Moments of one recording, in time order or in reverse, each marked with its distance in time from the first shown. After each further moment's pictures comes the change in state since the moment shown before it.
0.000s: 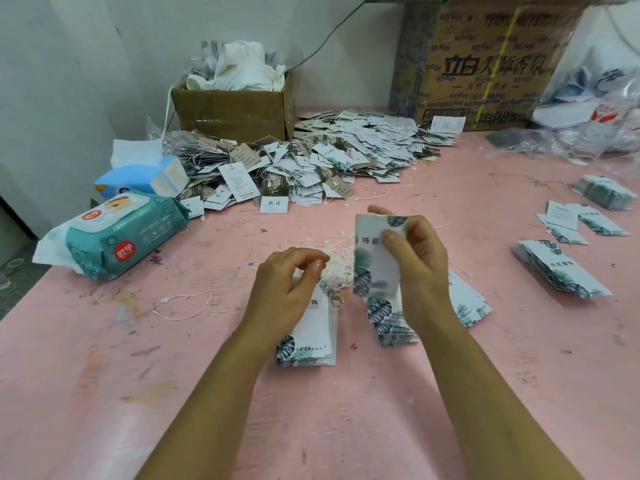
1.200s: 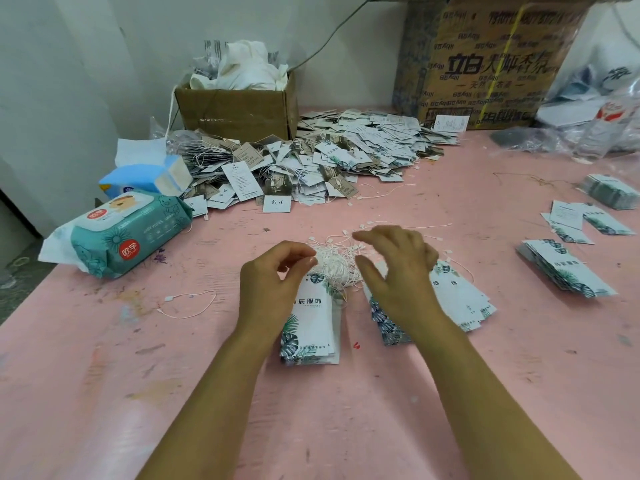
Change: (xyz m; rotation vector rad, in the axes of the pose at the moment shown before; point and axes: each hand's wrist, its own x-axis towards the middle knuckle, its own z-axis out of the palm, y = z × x) left_hand 0.002 -0.006 -0.003 -0.070 0.196 -0.025; right_hand -0.002 0.018 -0.001 -1.204 -0.075 -0.258
